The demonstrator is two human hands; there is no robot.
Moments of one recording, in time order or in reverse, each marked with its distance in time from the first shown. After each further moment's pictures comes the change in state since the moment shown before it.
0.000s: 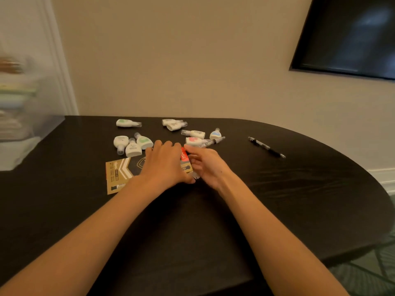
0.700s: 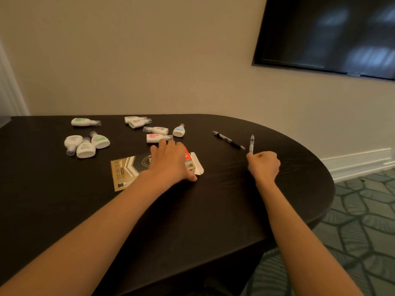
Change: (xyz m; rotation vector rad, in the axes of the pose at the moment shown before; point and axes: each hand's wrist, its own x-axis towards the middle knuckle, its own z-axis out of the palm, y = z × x) left_hand 0.020 0.096 0.016 -0.001 -0.089 0.087; right_hand -0.046 -0.031 -0.183 -0.714 1.047 -0.212
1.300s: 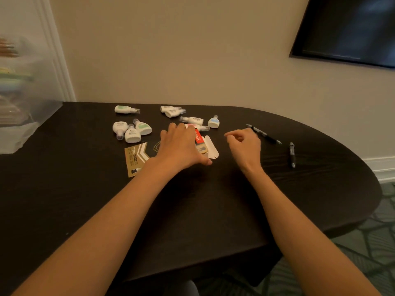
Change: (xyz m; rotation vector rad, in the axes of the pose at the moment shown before) left_hand -0.025 -0.069 -0.016 -0.086 0.086 -0.038; right_hand -0.081 -0.059 0.070 0.024 -0.270 -0.471
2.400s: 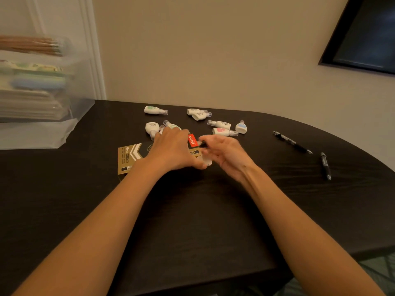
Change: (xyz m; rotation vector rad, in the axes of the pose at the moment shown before) left_hand -0.010 -0.091 -0.010 -0.025 -0.004 -0.053; right_hand -0.028 -0.069 0.063 0.916 -0.677 0.289
